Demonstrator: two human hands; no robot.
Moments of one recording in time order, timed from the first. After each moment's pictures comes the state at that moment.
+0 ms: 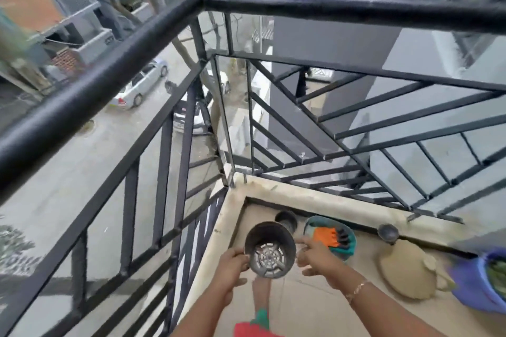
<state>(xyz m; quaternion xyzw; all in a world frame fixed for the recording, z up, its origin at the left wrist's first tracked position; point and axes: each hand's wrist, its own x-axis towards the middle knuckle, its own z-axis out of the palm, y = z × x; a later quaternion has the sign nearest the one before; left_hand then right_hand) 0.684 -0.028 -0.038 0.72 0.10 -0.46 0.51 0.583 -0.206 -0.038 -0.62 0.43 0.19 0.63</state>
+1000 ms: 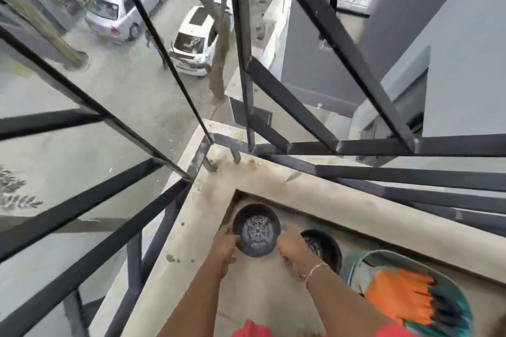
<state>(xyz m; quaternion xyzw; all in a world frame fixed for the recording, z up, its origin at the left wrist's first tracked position) 0.919 -0.209 -0.540 0.73 0.24 -0.47 0.44 0.843 -0.334 -0.568 -0.65 0.48 0.24 0.54</state>
